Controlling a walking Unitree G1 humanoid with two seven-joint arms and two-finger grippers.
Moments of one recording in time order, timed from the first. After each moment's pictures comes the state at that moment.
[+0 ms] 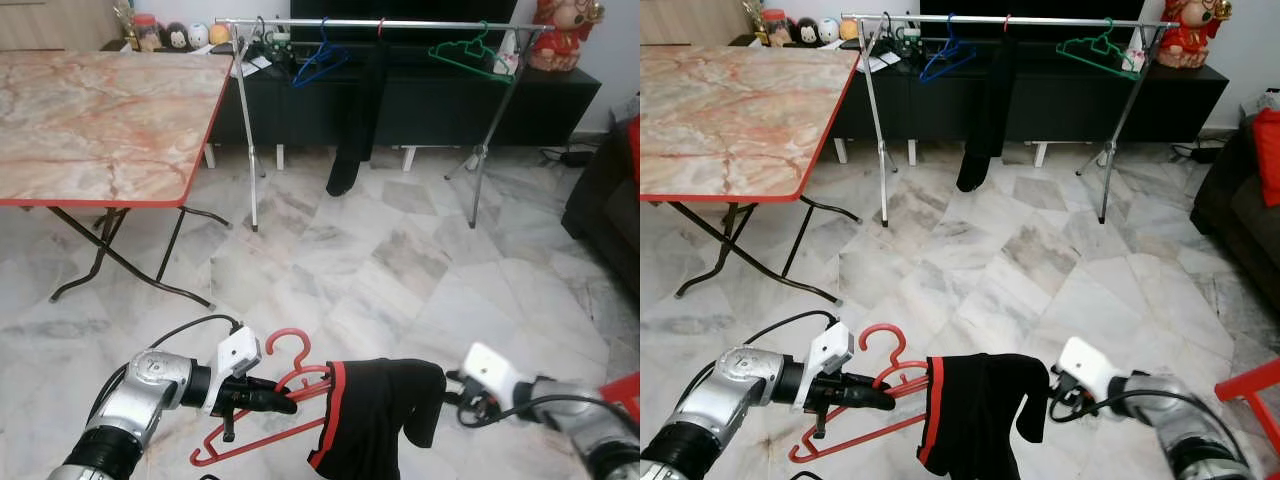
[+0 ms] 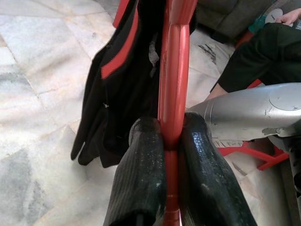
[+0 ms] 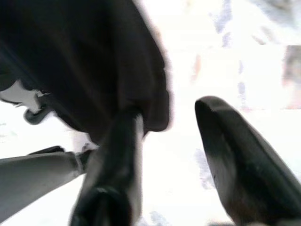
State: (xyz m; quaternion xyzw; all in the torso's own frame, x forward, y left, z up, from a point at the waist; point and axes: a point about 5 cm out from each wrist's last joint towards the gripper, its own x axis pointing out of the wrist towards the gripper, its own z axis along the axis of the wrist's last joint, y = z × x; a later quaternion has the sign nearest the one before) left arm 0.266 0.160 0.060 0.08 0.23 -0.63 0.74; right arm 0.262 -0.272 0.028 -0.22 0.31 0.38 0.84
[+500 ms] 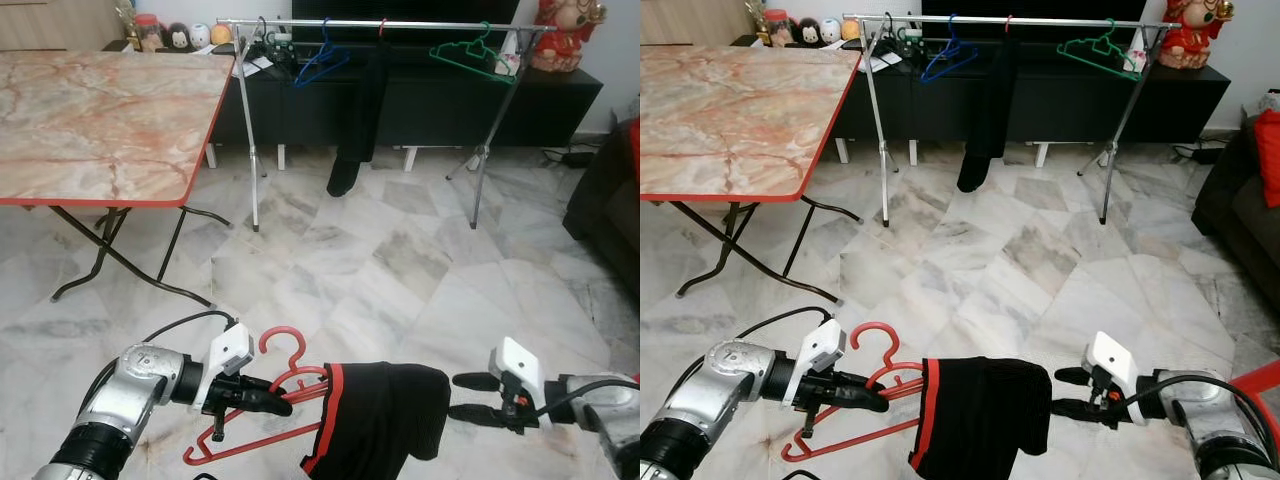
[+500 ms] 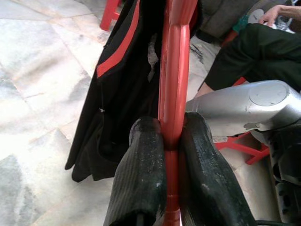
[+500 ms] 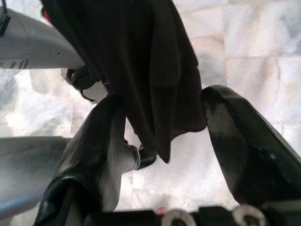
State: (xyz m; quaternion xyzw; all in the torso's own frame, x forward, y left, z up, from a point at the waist) left arm 0.264 0.168 0.070 0.07 0.23 -0.66 0.71; right arm 0.246 -0.281 0.044 -0.10 0.32 0.50 0.80
